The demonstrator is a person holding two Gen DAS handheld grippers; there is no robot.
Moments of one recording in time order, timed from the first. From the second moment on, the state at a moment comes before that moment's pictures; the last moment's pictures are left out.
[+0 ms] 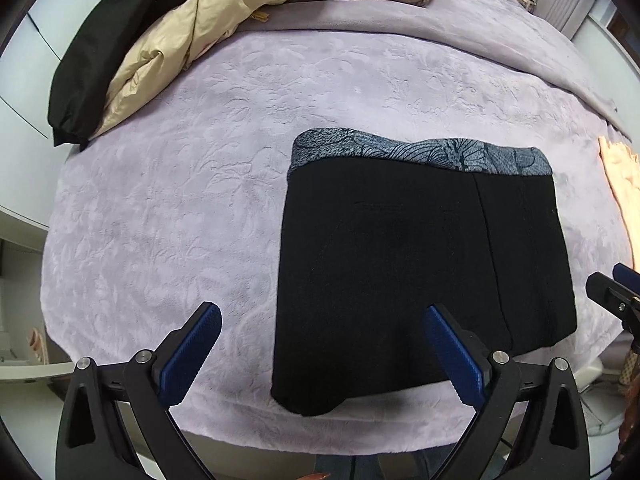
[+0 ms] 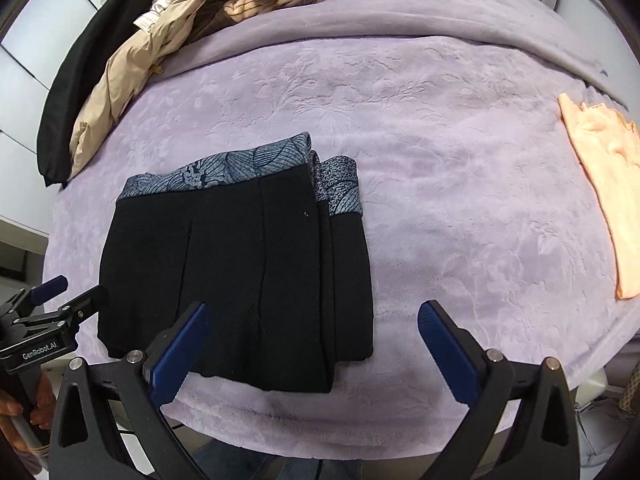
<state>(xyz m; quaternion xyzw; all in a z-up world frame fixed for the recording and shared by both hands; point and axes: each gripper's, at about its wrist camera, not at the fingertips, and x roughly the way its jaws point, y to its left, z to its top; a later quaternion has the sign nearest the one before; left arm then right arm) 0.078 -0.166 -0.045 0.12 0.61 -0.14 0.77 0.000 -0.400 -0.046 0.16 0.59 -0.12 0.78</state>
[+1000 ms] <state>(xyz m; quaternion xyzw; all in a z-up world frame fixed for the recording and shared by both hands) 0.036 -0.157 -0.009 0.12 0.59 -0.14 0.79 -0.029 -0.349 -0.015 0.16 0.61 -0.13 0.77</state>
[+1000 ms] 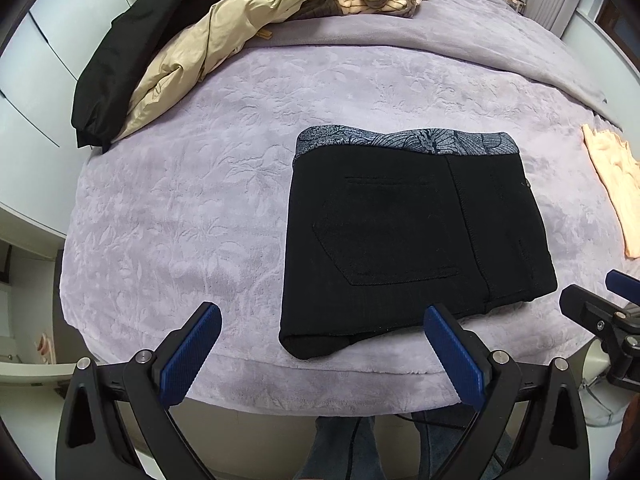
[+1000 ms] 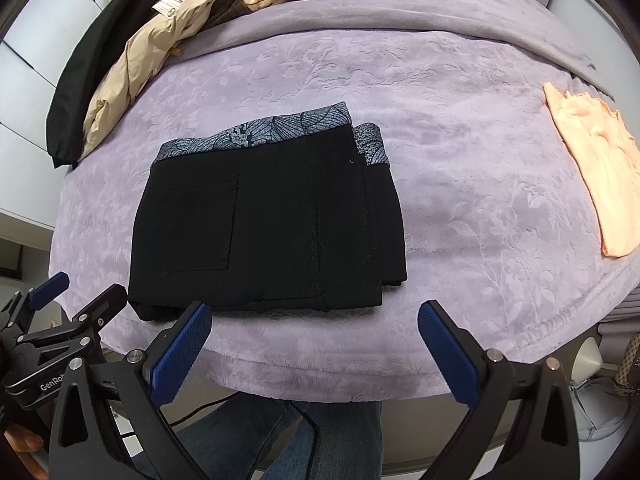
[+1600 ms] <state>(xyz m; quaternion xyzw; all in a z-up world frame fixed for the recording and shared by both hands) 0.034 -0.159 -0.008 0.12 0.59 -0.14 0.78 -0.031 -0.344 -0.008 0.15 0.61 -0.14 0.77</state>
